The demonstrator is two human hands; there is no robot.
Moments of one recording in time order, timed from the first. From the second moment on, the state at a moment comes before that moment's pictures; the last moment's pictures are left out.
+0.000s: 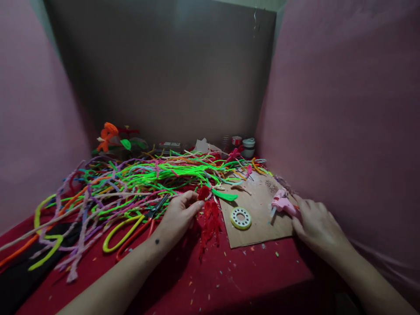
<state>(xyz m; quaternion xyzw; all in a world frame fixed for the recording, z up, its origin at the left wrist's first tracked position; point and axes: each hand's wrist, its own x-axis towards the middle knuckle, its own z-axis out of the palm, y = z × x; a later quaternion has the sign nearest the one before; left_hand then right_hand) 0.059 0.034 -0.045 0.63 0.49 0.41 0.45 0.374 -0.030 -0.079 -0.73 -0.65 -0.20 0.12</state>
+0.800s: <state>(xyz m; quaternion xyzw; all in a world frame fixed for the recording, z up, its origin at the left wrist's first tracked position) 0.064 0.042 -0.028 0.53 0.43 0.46 0.57 0.322 -0.031 -0.027 -0.41 -0.44 0.51 0.61</state>
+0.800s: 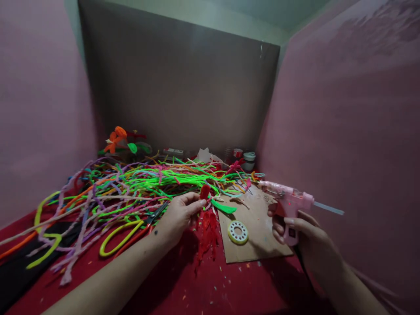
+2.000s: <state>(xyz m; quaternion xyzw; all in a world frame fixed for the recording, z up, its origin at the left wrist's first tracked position) 0.056 0.049 -0.045 0.47 0.44 0.47 0.60 0.260 0.016 -0.060 -0.47 -0.65 0.38 0.45</state>
